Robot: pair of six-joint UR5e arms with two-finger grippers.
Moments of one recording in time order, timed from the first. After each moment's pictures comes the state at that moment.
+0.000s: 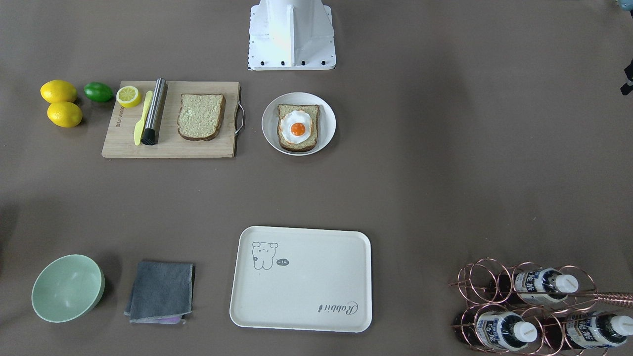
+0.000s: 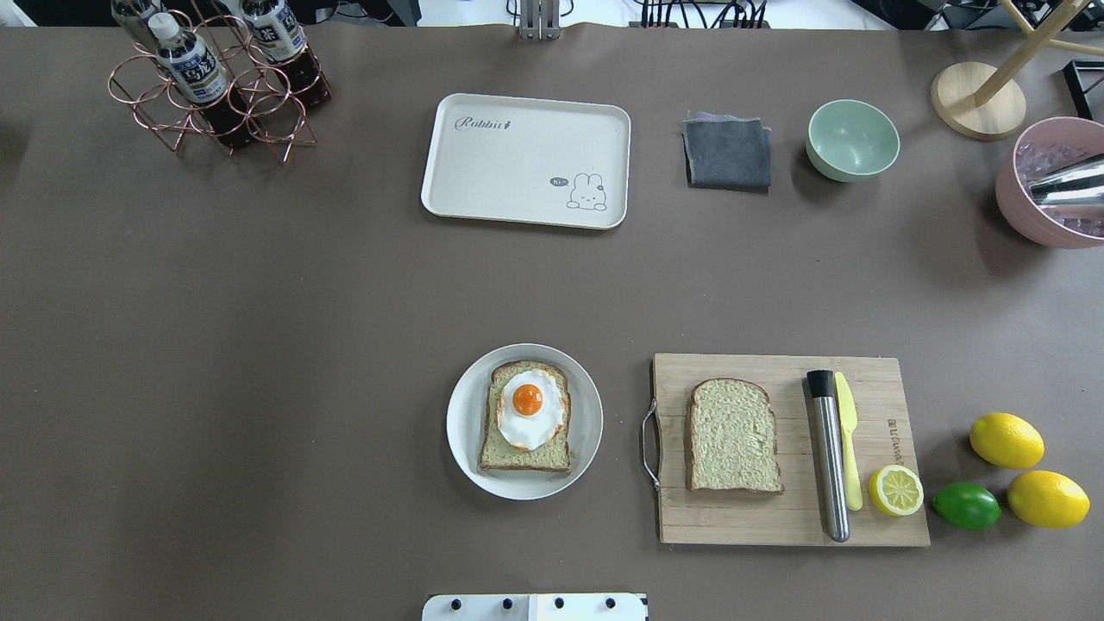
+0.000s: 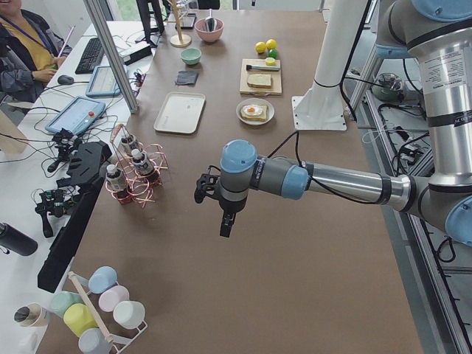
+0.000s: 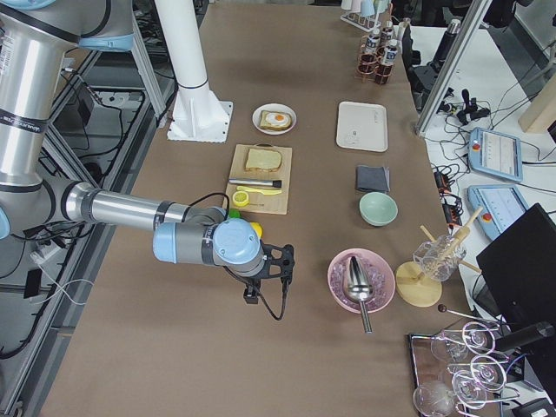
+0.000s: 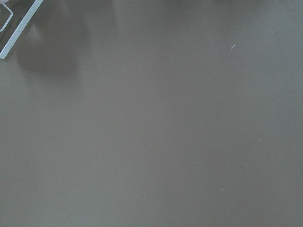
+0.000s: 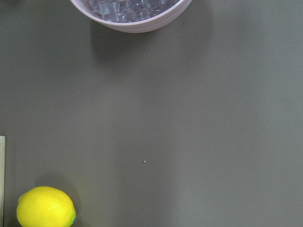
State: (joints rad) left arm -1.48 -1.32 -1.96 -1.68 -2.30 -0.05; right arm 1.63 -1.93 1.82 -1.44 2.54 -0.01
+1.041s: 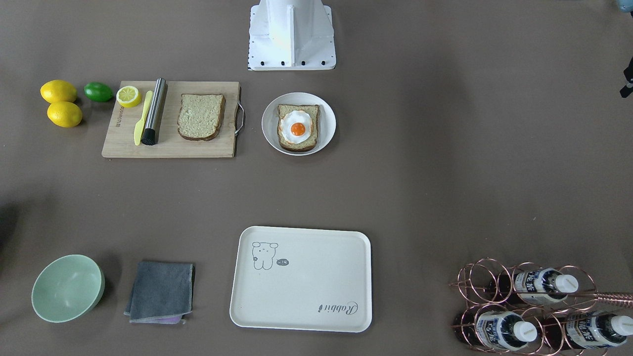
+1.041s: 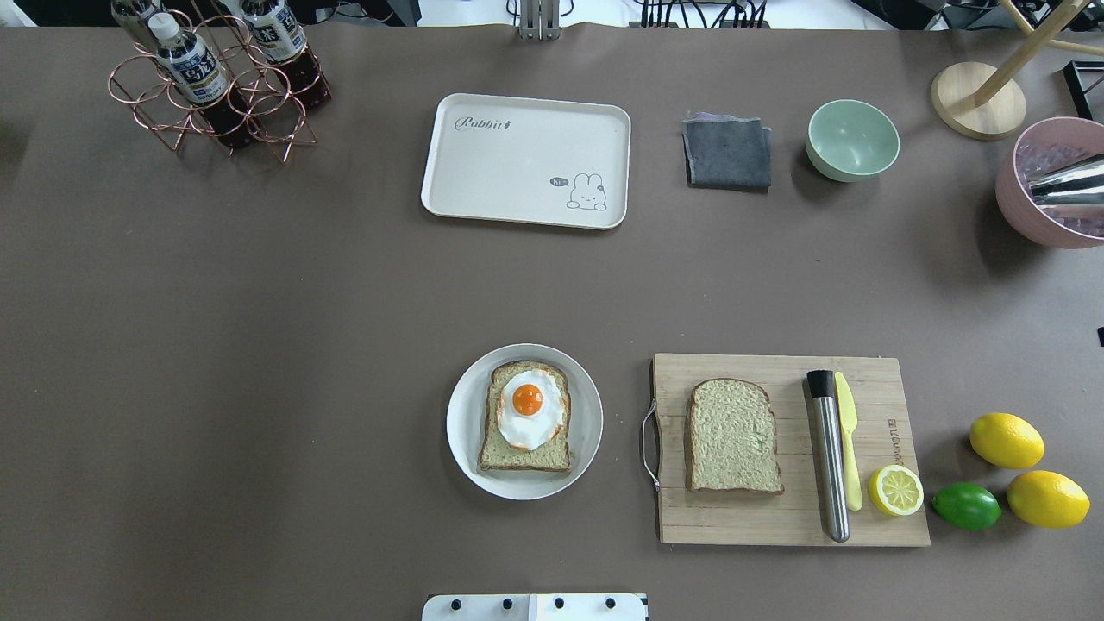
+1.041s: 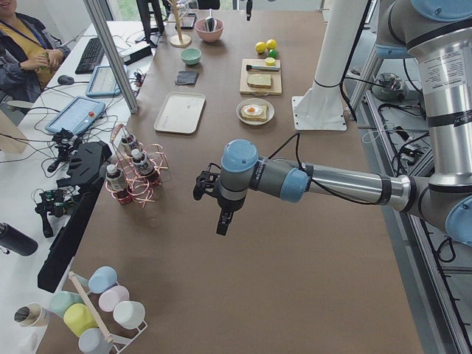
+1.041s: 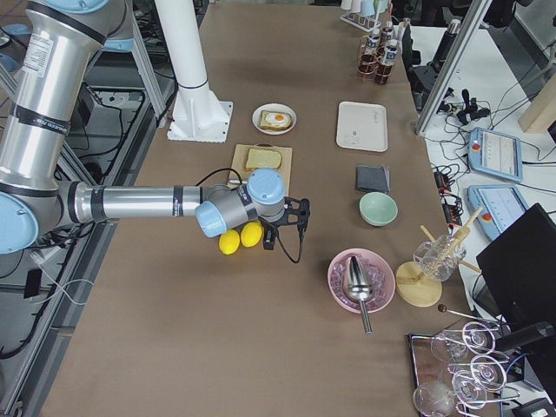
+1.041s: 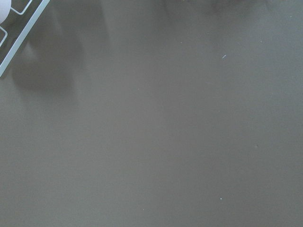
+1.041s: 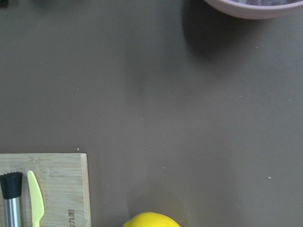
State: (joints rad) left arm -1.47 -1.32 -1.95 -1.75 -2.30 -0.05; right arm 1.24 -1.89 1.91 -1.06 2.48 0.71
